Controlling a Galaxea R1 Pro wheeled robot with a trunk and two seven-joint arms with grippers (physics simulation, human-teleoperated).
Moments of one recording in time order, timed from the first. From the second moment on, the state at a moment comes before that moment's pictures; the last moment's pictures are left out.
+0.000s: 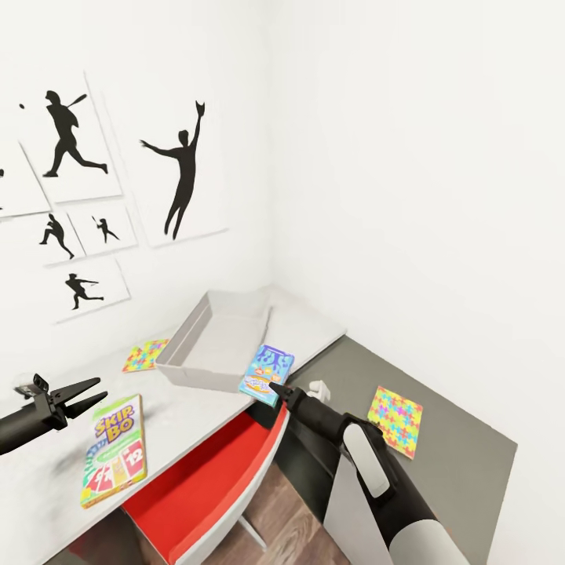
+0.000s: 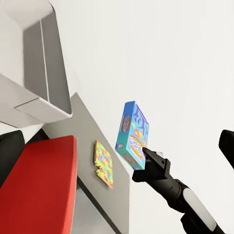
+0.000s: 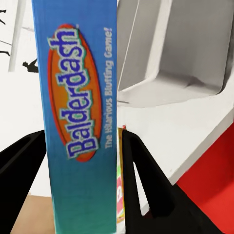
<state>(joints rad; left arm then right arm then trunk) -0.50 0.40 0.69 -1.00 0.04 0.99 -1.57 -0.51 0.16 0.09 -0.96 -0.77 0.54 0.40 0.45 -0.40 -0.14</state>
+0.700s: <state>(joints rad) -0.50 0.40 0.69 -1.00 0.04 0.99 -1.57 -0.51 0.16 0.09 -0.96 -0.77 0.54 0.40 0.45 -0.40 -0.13</state>
